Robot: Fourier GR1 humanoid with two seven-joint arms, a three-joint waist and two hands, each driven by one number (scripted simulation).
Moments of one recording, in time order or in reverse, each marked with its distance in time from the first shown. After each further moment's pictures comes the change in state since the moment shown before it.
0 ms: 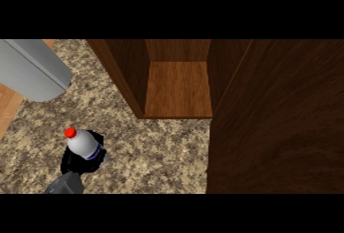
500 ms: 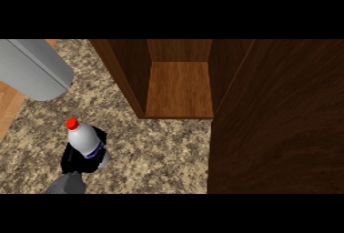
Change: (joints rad) left arm 0.145 -0.081 -0.076 -0.416 0.103 0.041 0.241; right arm -0.004 0.014 0.048 -0.014 0.030 -0.021 0.014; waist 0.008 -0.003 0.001
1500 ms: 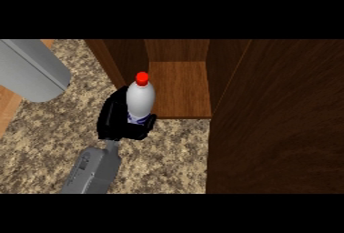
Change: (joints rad) left arm -0.138 -0.060 -0.425 -0.412 0.060 0.596 0.186; right arm -0.042 0.008 0.040 0.019 -0.002 -0.037 0.026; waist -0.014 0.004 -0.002
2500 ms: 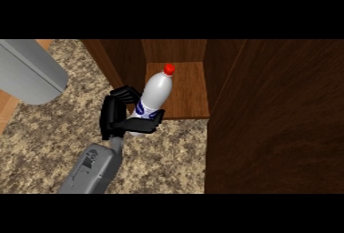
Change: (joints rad) left arm -0.042 0.059 -0.117 0.009 -0.209 0.417 0.027; right arm -0.071 -0.007 -0.013 0.056 -0.036 0.012 0.006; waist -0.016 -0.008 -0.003
